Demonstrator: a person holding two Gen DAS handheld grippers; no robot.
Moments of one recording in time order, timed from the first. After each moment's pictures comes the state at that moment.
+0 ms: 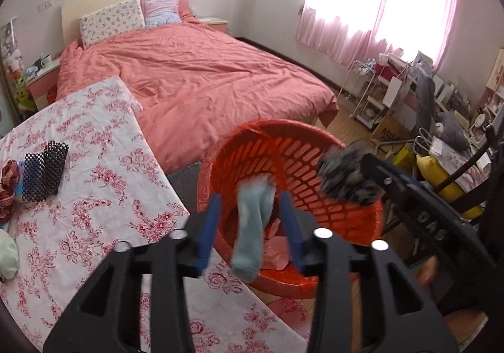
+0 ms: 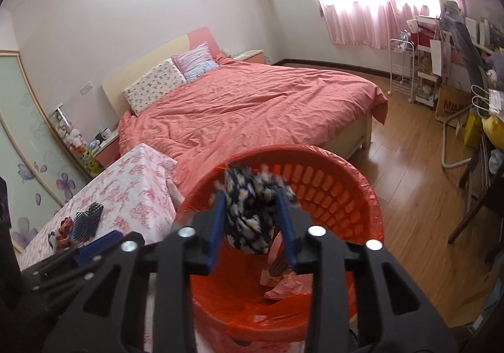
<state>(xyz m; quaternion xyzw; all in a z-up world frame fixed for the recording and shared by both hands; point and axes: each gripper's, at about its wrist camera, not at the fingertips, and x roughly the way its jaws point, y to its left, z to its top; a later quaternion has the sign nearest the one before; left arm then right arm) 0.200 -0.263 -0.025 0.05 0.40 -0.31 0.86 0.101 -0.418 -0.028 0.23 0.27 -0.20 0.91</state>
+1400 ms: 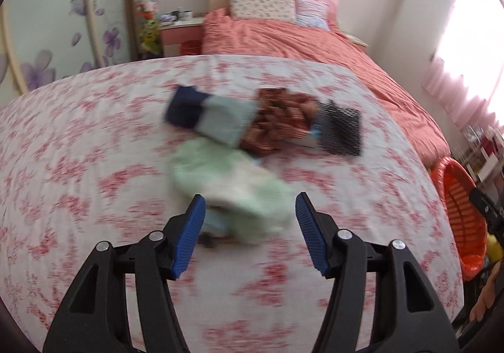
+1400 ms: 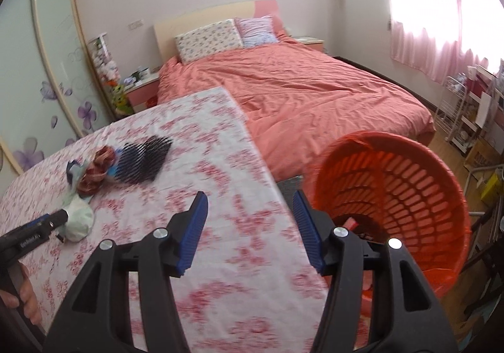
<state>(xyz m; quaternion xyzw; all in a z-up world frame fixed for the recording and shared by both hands) 0.237 0.040 -0.041 -0.04 0.42 -0.04 0.91 0.186 -0.239 -0.034 0.10 0.34 -0.10 0.93</state>
